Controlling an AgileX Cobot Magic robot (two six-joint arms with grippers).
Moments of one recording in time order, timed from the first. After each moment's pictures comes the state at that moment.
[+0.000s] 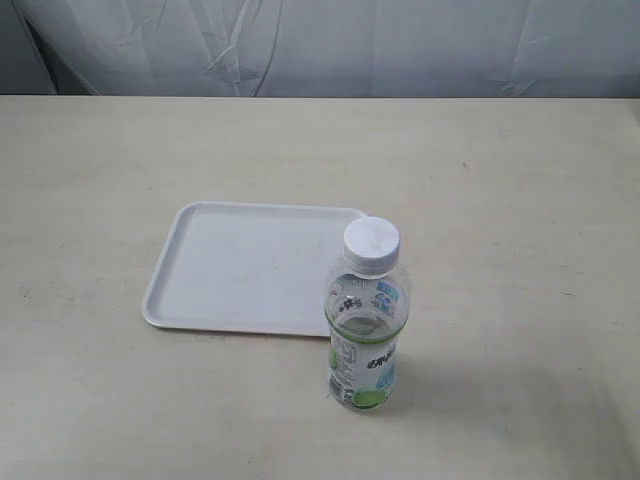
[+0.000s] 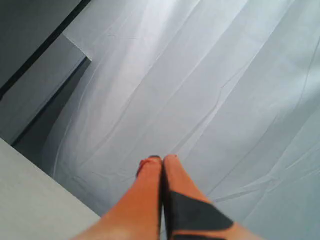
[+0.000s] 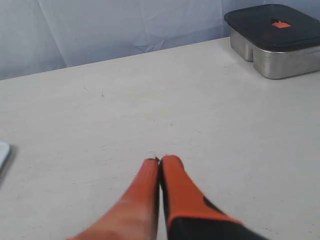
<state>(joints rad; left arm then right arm) 0.06 0.00 -0.01 -0.40 -0.24 -0.37 0.03 0.02 0.00 0.04 0.36 0.07</state>
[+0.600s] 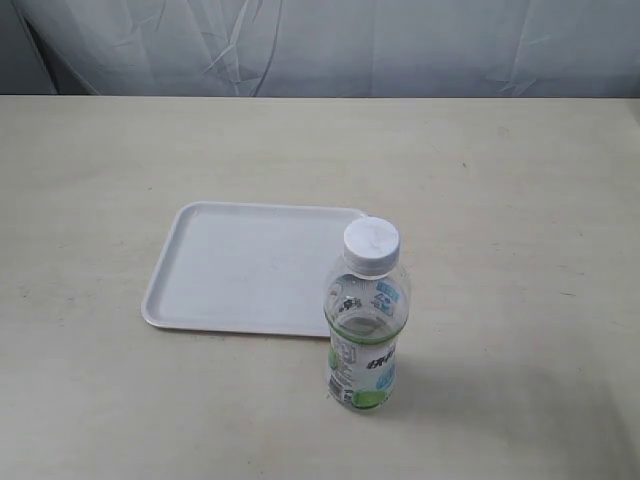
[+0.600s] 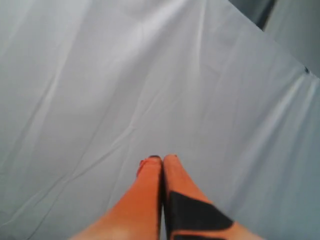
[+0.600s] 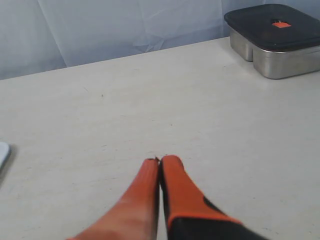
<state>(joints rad) 0.03 0.44 -0.33 0.81 -0.65 -1.32 0.03 0.02 0.00 0.04 0.36 0.07</state>
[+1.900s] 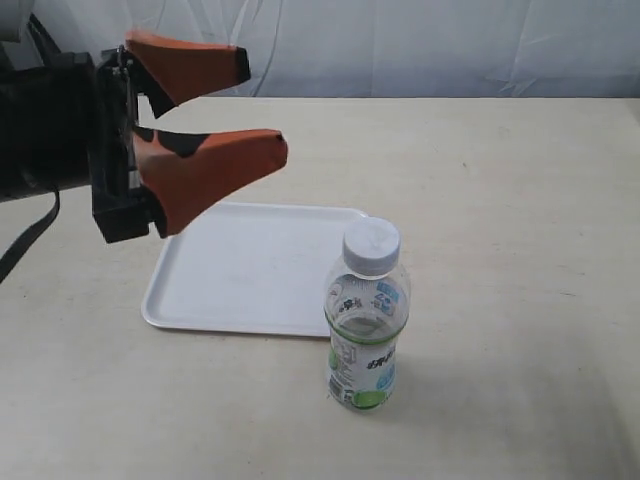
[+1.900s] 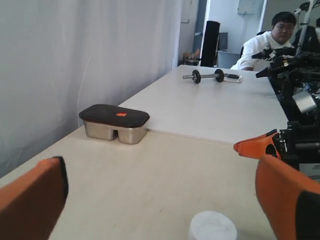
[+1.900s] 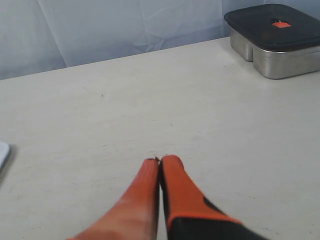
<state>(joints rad) -0.27 1.33 -0.65 1.20 -1.17 -0.96 0.03 0.02 0.00 0.04 0.36 0.07</state>
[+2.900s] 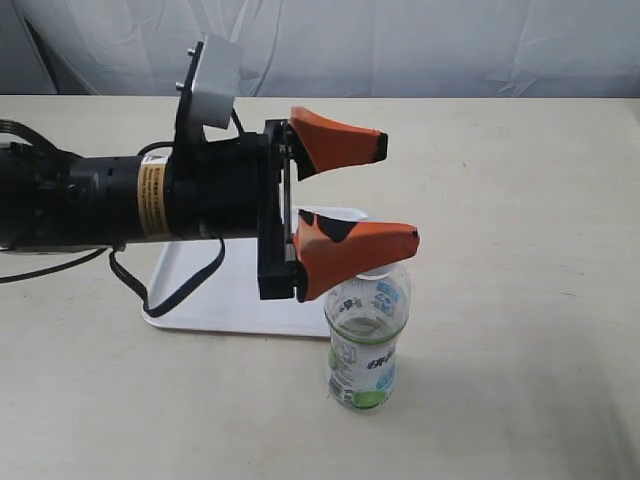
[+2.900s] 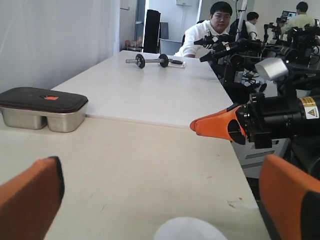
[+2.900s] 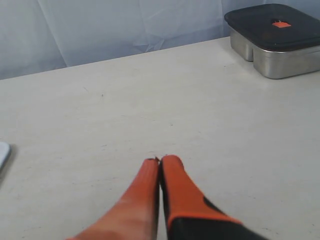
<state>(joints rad) -0.53 1.69 -0.78 1.10 -1.21 -0.78 0.03 0.02 0.00 0.04 0.36 0.07</state>
